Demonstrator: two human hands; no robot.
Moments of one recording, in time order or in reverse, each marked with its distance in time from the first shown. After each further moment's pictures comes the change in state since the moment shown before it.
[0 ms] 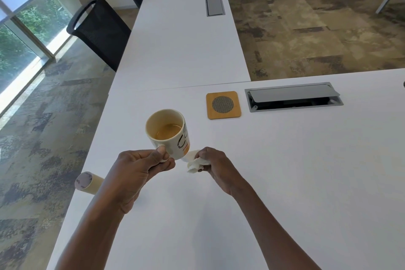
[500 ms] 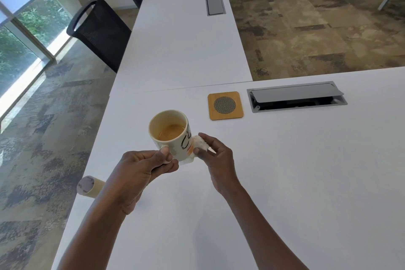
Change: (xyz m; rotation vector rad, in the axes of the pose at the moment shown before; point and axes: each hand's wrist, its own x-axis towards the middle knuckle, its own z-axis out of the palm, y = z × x) left_hand 0.009 0.005 -0.004 0.058 -0.052 -0.008; right_hand 0.011 -0.001 0.020 0.241 0.222 -0.253
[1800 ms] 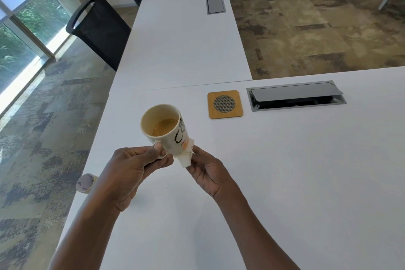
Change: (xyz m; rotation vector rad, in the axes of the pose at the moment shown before) left_hand -0.004 0.005 -0.005 -0.074 0.036 0.032; right_hand -0.006 0.006 0.014 0.622 -0.196 0.476
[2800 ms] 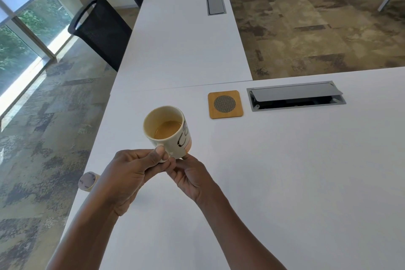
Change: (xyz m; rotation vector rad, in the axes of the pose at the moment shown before) left_hand -0.008 -0.005 -0.004 0.012 -0.074 0.015; right_hand 0.003 0.036 0.023 0.002 -0.052 0.038
